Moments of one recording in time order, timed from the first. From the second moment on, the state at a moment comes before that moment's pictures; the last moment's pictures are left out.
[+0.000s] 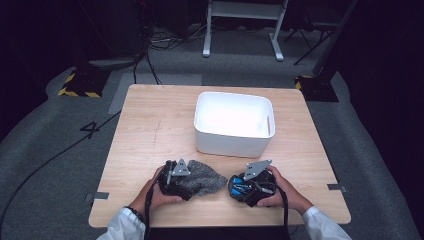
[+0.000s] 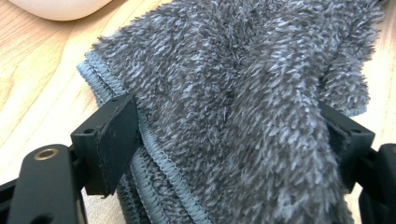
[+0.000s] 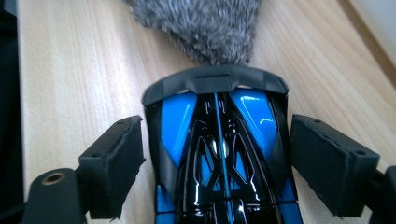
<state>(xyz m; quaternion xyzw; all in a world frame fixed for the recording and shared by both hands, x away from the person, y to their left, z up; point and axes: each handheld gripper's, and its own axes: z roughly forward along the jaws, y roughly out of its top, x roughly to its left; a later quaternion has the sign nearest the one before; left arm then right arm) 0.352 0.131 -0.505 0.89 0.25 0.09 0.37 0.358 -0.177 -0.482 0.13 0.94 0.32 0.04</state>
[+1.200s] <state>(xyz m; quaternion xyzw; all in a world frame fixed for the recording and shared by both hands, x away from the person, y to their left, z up) 0.355 0.126 -0.505 0.89 0.25 0.09 0.37 0.358 -0.181 -0.470 0.13 0.93 0.33 0.06</state>
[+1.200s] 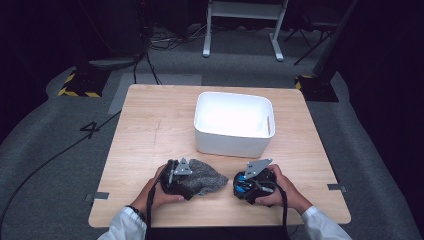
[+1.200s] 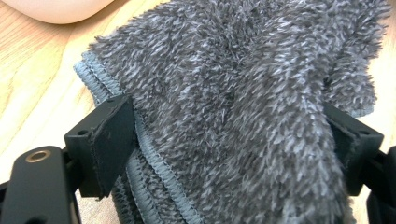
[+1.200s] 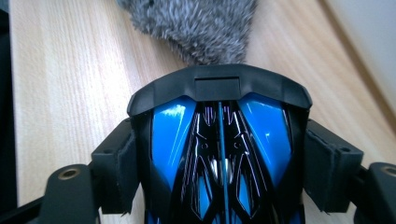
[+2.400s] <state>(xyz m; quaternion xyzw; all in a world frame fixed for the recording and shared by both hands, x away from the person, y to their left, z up) 0.351 0.099 -0.484 0.90 0.22 0.10 0.35 0.346 -0.241 -0.425 0.16 0.88 0.44 0.11</state>
